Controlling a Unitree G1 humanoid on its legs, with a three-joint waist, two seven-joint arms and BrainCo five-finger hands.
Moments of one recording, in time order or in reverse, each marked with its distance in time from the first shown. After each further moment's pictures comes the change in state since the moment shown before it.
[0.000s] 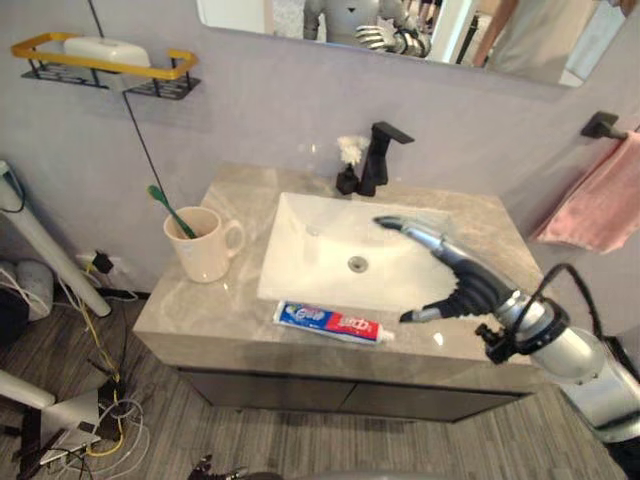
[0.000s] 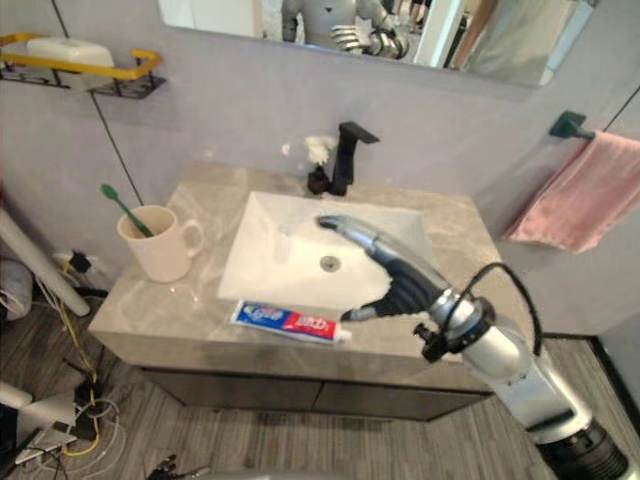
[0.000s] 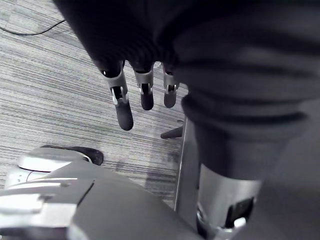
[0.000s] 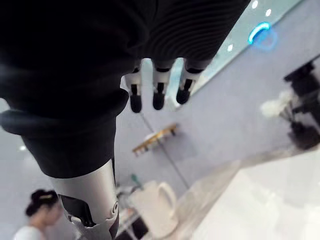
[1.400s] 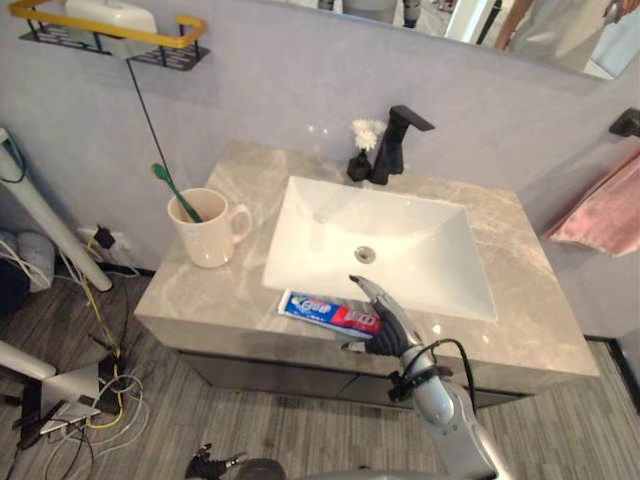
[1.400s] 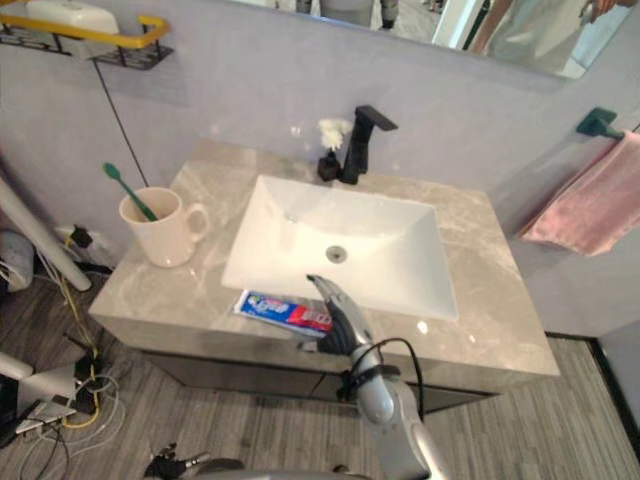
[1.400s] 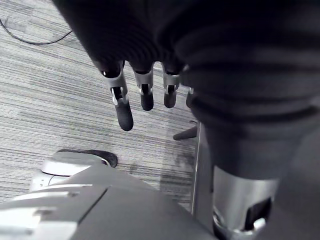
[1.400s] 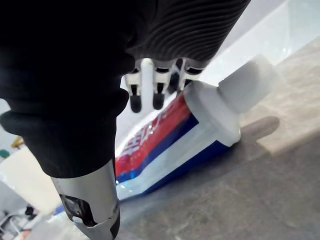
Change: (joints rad) left arm -0.072 0.027 -0.051 0.037 -0.003 0.043 0.044; right arm 0.231 0.723 0.100 0.235 -0.694 0.316 -0.156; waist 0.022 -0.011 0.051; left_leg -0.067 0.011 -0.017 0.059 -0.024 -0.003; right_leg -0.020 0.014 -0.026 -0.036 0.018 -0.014
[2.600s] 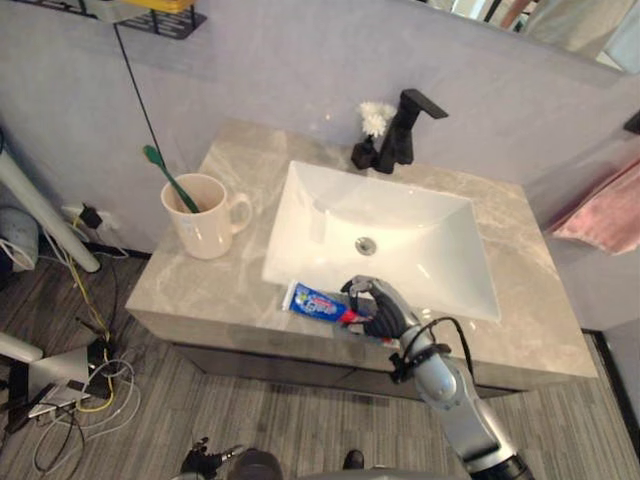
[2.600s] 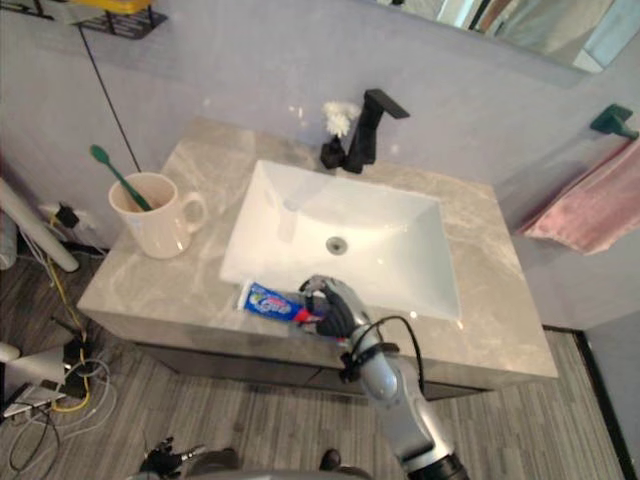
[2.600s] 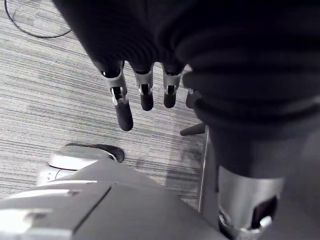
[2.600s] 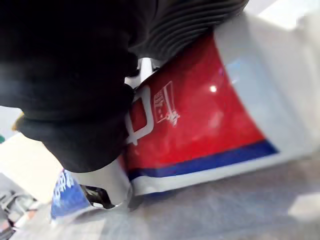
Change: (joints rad) left arm -0.004 0.017 0.012 -0.021 -0.012 -0.001 -0.022; right arm -0.131 -0.065 -0.002 0.020 0.104 -0.012 0.041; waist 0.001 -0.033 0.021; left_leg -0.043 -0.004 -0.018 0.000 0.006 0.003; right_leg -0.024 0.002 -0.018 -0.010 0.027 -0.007
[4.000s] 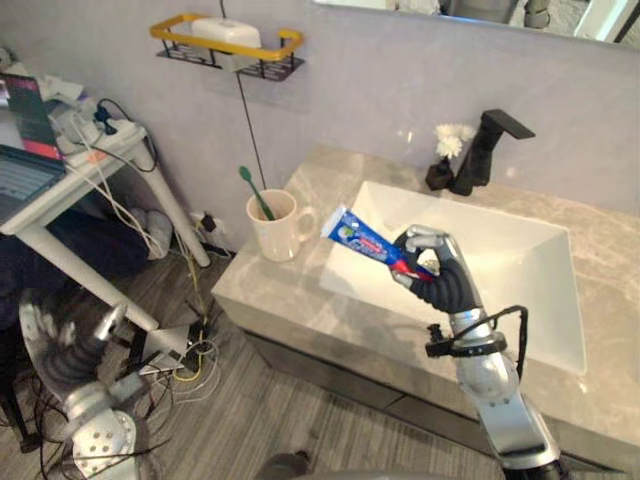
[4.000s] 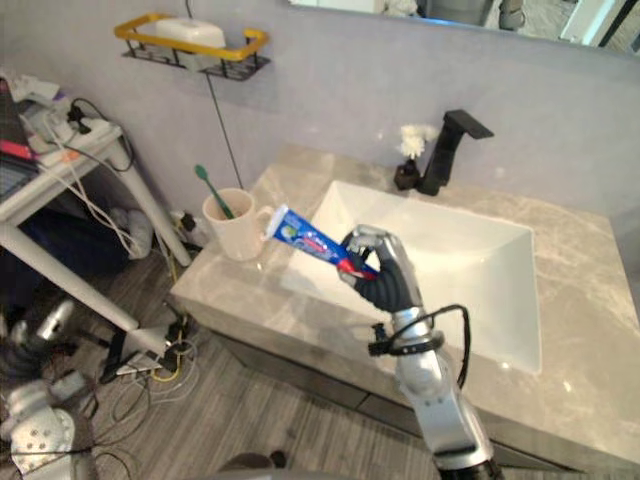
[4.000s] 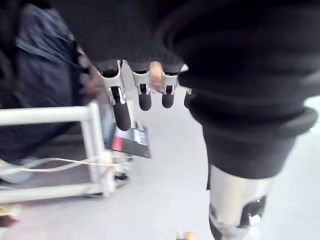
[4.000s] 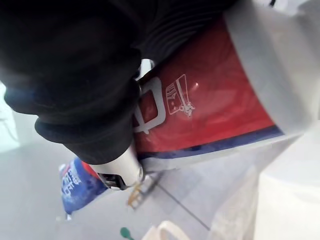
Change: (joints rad) left arm 0.183 -0.144 0.347 -1.469 -0.123 -0.176 0.241; right arm -0.006 -0.083 -0.157 -0.196 0.167 -0.158 -0.211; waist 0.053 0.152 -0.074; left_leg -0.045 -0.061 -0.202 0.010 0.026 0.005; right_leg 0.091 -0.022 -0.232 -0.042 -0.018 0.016
